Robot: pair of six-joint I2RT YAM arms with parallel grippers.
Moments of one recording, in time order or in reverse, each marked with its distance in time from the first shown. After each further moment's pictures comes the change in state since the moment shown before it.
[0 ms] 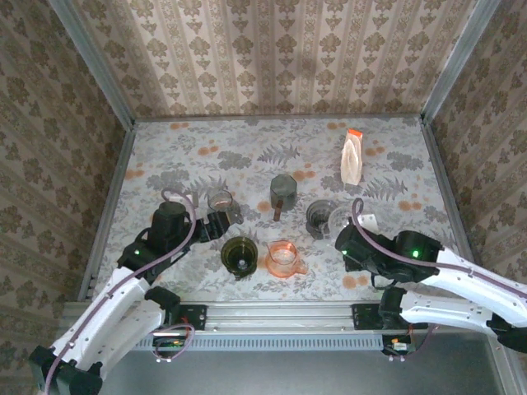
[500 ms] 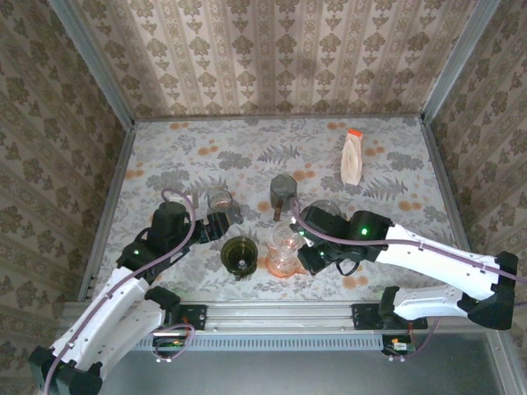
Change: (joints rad) left arm 0.000 0.000 0.004 -0.025 0.000 0.000; right arm 0.006 0.335 0.160 0.170 -0.381 -0.368
